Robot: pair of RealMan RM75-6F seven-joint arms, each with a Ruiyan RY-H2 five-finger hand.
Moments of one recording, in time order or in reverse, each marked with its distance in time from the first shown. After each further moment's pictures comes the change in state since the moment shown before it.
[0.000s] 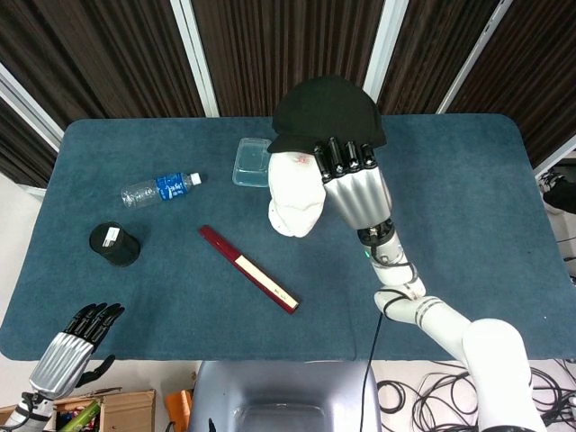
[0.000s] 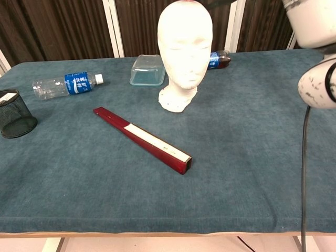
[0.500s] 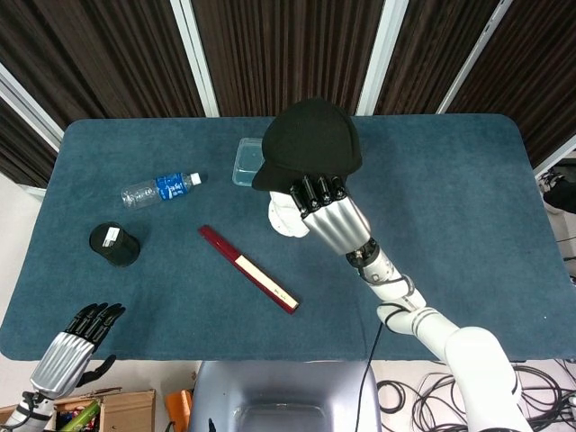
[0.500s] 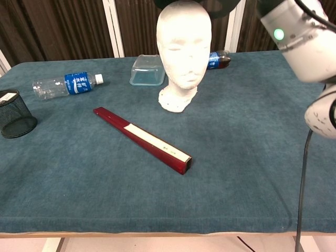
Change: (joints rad) left arm -0.001 -0.009 -0.002 0.016 0.007 -0.002 -0.015; right arm -0.032 -0.078 -0.139 0.107 -0.057 0.034 0.089
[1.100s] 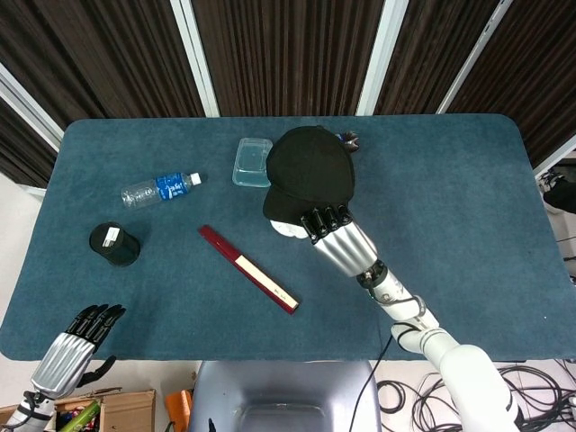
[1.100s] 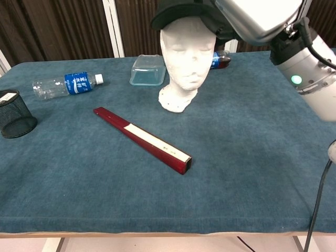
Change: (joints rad) left arm -0.001 -0.005 0.001 0.007 -0.009 -0.023 -0.007; right arm -0.111 -0.098 -0.099 0.159 -0.009 0.026 0.145
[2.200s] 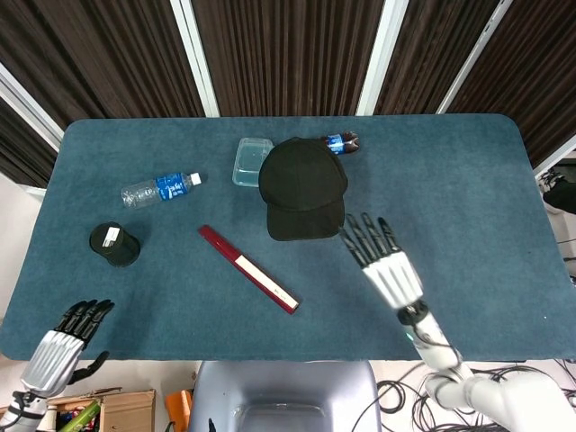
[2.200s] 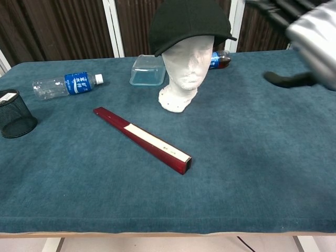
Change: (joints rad) left arm 0.021 0.009 -0.029 0.008 -0.034 0.055 -0.037; right arm -0.339 0.239 -0.149 -0.556 0.034 0.013 -0.142
